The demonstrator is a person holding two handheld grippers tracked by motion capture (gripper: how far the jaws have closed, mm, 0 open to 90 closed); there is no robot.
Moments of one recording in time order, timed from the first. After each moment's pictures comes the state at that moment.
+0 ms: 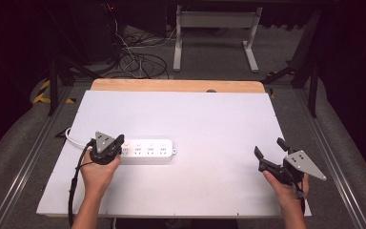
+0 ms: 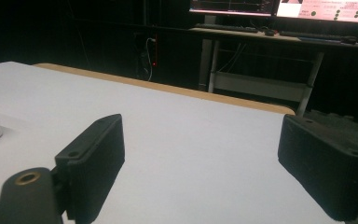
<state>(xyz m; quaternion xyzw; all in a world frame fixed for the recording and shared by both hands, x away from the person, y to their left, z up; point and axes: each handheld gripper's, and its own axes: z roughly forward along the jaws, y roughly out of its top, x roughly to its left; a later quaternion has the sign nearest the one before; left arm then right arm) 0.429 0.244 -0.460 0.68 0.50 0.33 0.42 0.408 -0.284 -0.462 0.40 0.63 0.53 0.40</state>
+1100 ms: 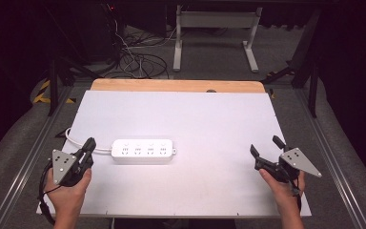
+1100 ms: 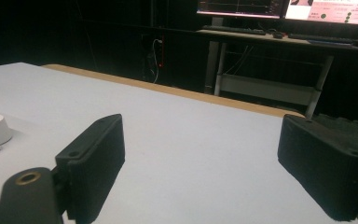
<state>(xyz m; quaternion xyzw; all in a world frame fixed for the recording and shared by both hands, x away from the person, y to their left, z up) 0.356 0.291 -0.436 0.59 0.48 0.42 0.49 0.414 -0.274 -0.460 0.39 0.64 0.53 0.39</state>
